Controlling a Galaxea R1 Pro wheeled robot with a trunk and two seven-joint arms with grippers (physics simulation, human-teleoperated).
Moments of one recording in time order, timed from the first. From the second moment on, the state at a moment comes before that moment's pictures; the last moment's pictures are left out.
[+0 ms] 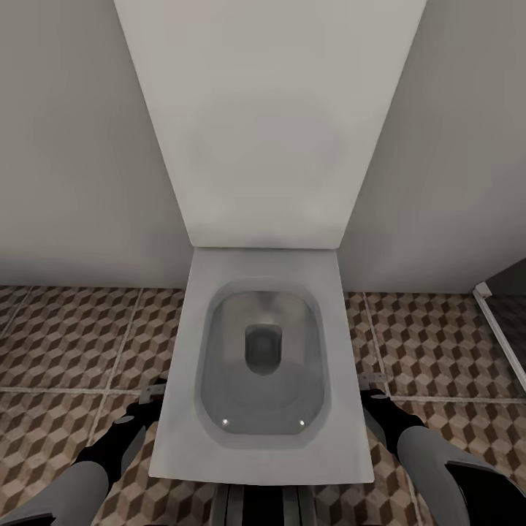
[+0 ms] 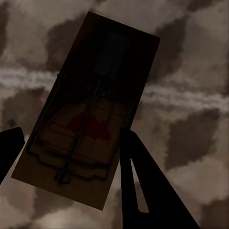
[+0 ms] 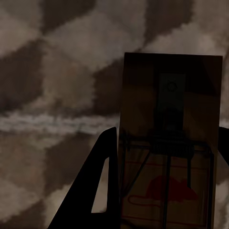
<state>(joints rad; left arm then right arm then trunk) -0.68 0.09 0.16 -0.35 -0.05 0.03 -0.01 -0.84 -0.05 -0.14 -0.16 0.21 0.11 -0.05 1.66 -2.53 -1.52</state>
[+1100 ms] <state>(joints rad) -0.68 0.09 0.16 -0.33 -0.02 0.01 -0.01 -0.84 -0.04 -0.14 -0.16 0.22 0.12 -0.05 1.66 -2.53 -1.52</state>
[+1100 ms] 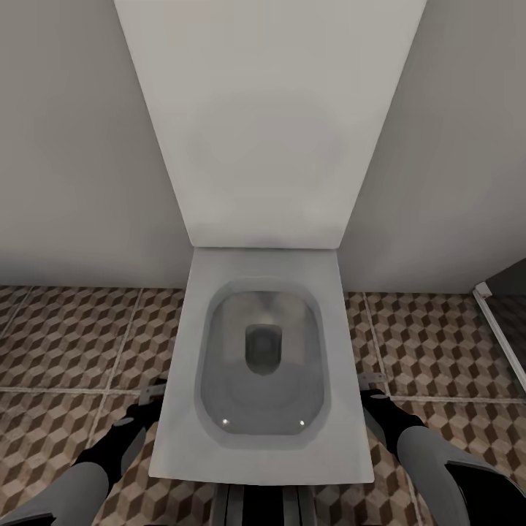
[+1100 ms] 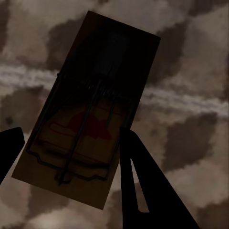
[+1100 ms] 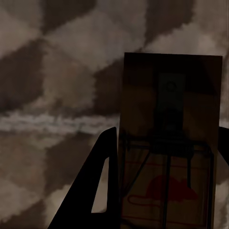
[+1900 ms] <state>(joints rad) -0.67 0.08 0.15 -0.34 -0.02 0.00 -0.02 -0.84 -0.04 -0.14 -0.16 0.22 0.11 -0.05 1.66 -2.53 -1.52</state>
